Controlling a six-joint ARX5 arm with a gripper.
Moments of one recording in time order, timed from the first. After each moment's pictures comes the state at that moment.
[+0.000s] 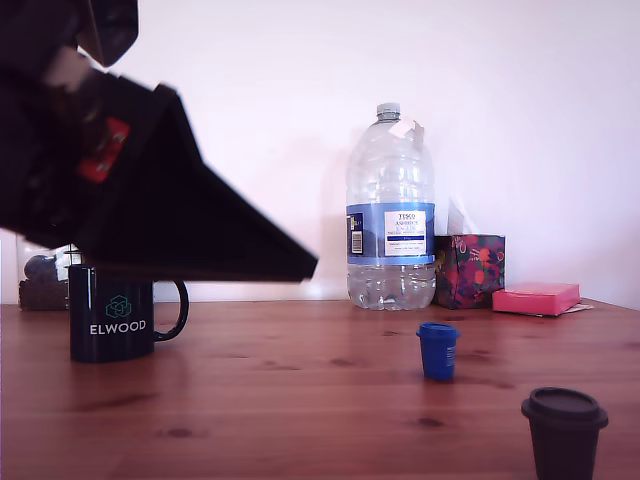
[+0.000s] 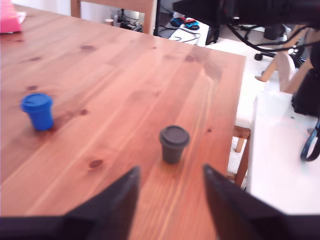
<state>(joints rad) -0.97 1.23 0.28 0.61 0.30 -0.05</state>
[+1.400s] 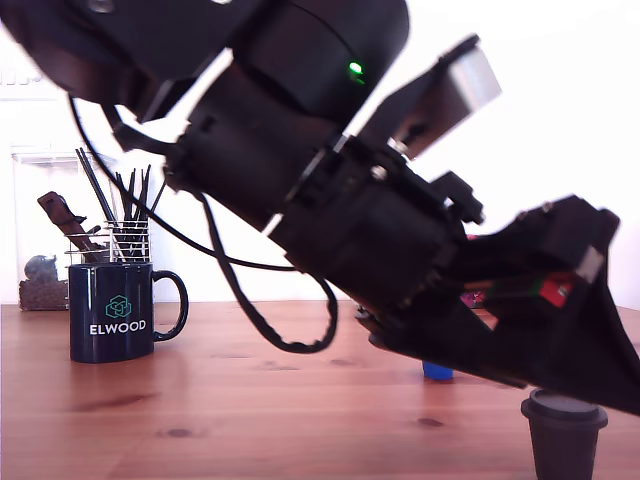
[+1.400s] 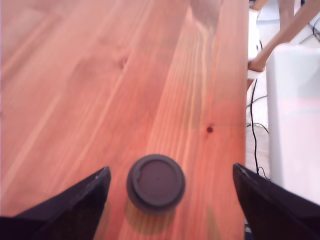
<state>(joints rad) -1.09 1.80 0.85 0.29 0.28 0.00</state>
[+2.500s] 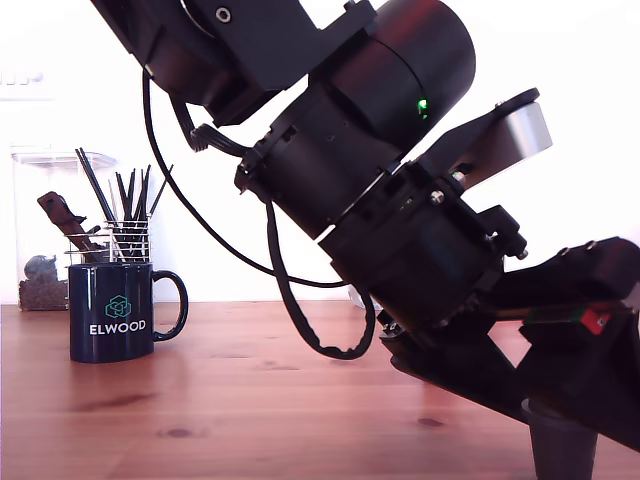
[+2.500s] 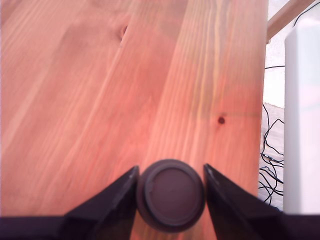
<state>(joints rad) -1.09 1.89 1.00 0.09 0.29 0.00</state>
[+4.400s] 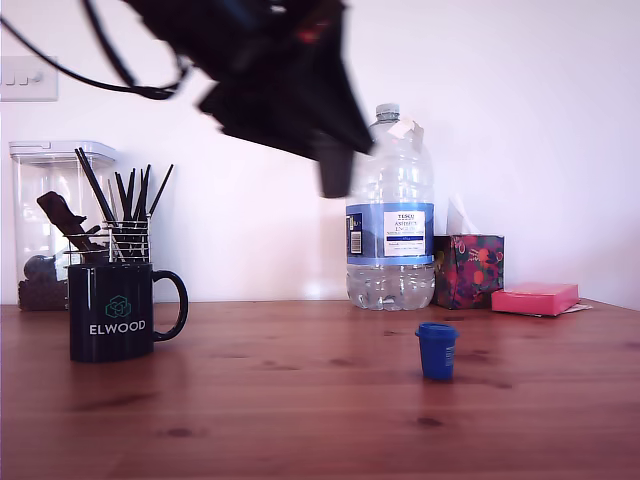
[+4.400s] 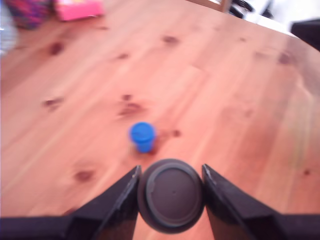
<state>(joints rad) -0.76 1.35 0.93 -0.17 0.17 0.04</state>
